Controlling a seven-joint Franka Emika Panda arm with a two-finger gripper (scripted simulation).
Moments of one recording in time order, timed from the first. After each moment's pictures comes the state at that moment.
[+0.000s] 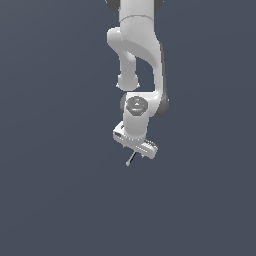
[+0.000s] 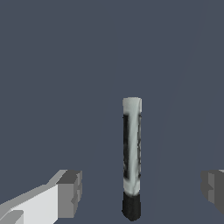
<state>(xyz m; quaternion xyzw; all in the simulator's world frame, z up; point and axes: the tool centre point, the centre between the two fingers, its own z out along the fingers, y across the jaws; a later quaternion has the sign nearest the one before) 0.002 0.027 0.056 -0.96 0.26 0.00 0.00</state>
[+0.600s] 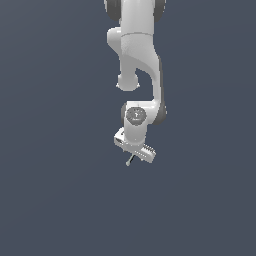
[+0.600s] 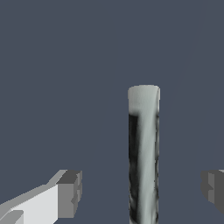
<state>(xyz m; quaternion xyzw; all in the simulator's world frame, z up) 0.001 0.027 0.012 -0.96 0.27 0.00 0.00</state>
